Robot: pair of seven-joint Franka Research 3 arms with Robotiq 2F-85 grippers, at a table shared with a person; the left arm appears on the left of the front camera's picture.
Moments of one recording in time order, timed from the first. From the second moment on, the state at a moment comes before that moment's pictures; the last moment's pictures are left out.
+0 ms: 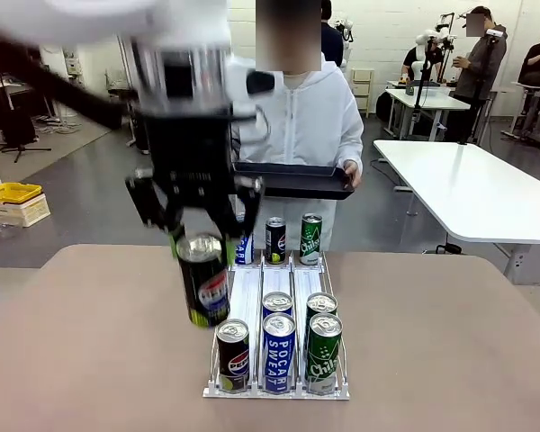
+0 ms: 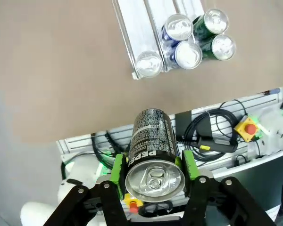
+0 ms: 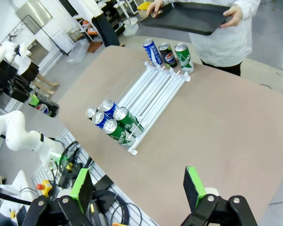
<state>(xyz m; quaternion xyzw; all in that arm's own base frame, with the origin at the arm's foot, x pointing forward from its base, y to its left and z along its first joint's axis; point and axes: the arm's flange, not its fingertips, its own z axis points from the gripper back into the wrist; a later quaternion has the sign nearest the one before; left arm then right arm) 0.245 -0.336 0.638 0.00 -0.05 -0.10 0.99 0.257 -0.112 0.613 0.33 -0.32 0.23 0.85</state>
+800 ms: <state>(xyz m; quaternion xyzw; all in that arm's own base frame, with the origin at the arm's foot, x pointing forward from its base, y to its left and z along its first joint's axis) 0.372 -0.351 0.675 -0.01 -0.05 -0.30 0.95 0.257 -0.112 0.613 0.33 -0.32 0.23 0.85</state>
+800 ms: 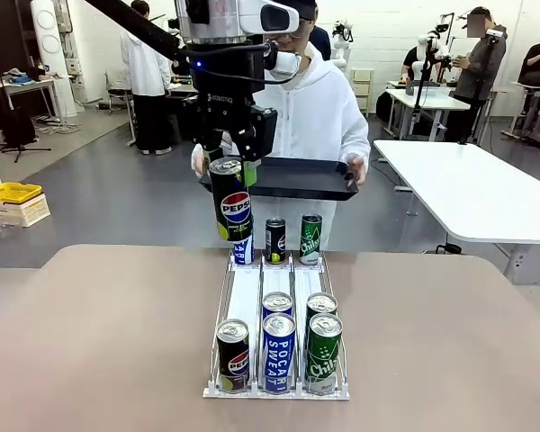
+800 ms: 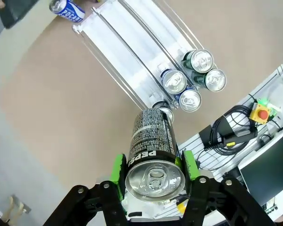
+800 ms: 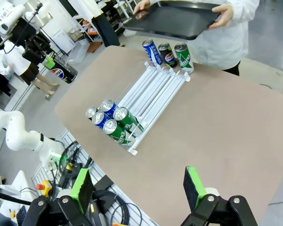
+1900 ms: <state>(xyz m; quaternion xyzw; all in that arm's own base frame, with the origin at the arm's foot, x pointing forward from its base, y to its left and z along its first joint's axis) 0.369 -0.351 0.670 -0.01 -0.05 -0.30 0.95 0.257 -0.112 0.613 0.33 -0.32 0.23 0.85</state>
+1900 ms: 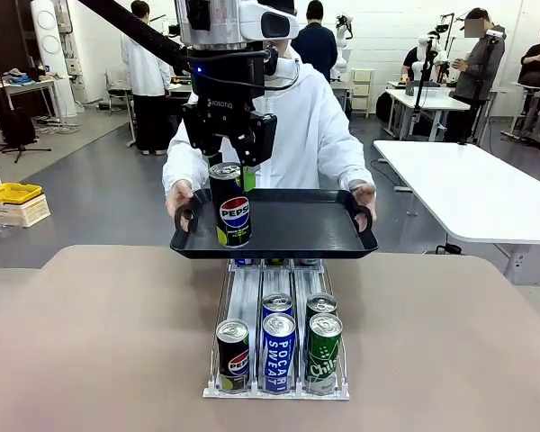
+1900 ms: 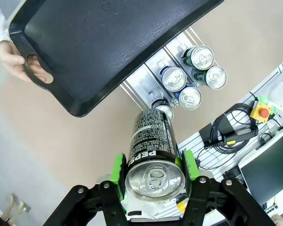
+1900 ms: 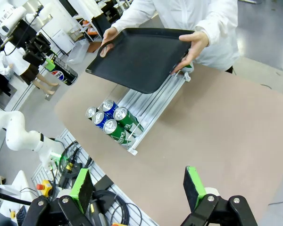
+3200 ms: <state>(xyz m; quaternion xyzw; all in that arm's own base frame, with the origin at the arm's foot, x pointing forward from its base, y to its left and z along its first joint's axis) 0.415 -0.344 0.664 -0.02 -0.04 -0.29 0.95 0.257 -0.112 0.613 0.33 -0.32 0.23 0.85</state>
